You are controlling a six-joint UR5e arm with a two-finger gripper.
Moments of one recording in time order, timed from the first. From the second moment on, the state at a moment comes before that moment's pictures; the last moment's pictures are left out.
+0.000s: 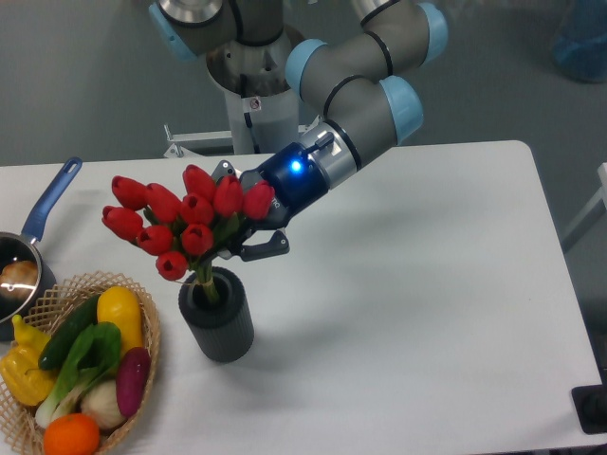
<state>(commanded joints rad) 2.59 -1.76 -1.87 -0.89 0.13 1.21</state>
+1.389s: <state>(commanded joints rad) 2.65 -1.75 -1.76 -0.89 0.07 1.00</state>
